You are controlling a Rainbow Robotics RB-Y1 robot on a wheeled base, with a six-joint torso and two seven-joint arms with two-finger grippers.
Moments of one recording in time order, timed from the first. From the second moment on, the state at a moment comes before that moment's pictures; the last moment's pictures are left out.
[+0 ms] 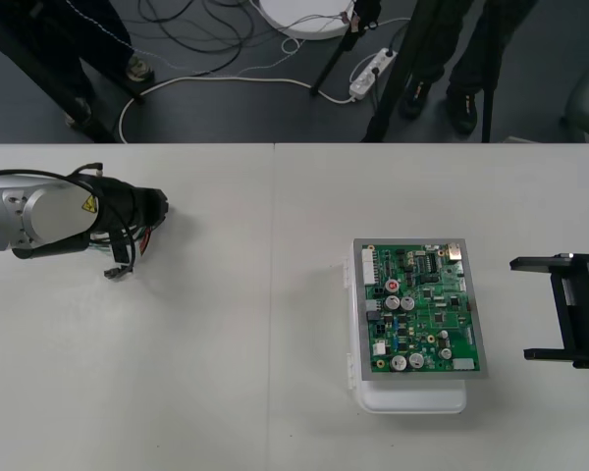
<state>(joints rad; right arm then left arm) -0.35 -1.18 0.81 -1.16 0.15 -1.56 0.90 -1.06 0.85 -1.52 -0.89 -1.34 -0.22 -1.56</state>
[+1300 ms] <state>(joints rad) -0.35 -1.18 0.81 -1.16 0.15 -1.56 0.90 -1.06 1.08 -1.51 -1.23 -1.22 -0.24 -1.47</state>
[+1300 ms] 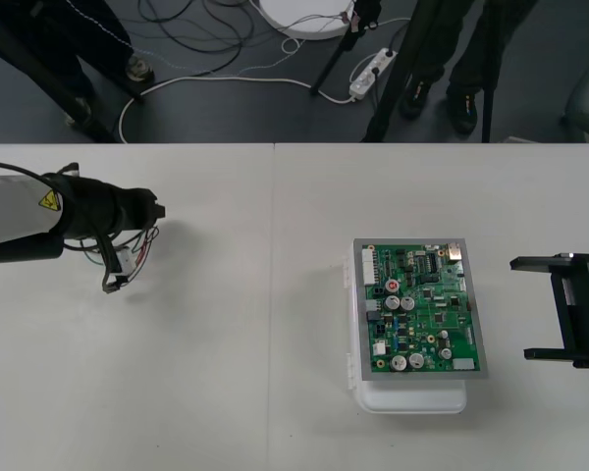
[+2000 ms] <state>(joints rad) -0.35 -1.18 0.81 -1.16 0.13 -1.56 0.90 -1.06 1.15 -1.25 -1.23 -1.14 -0.73 -1.09</state>
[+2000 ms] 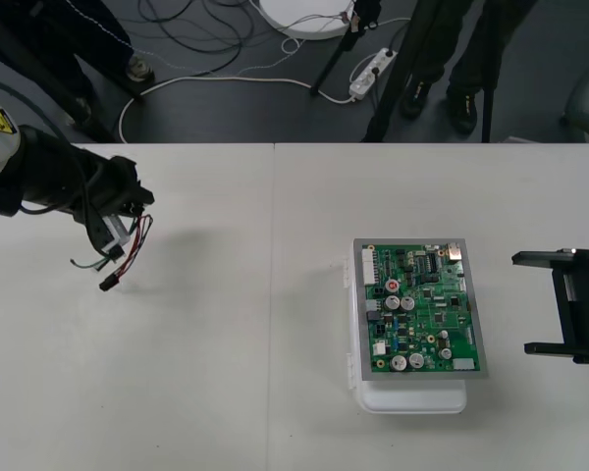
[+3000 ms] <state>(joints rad) -0.35 -1.18 0.81 -1.16 0.12 -1.56 0.90 -1.06 1.04 -0.88 -1.01 -1.19 -1.24 -0.25</state>
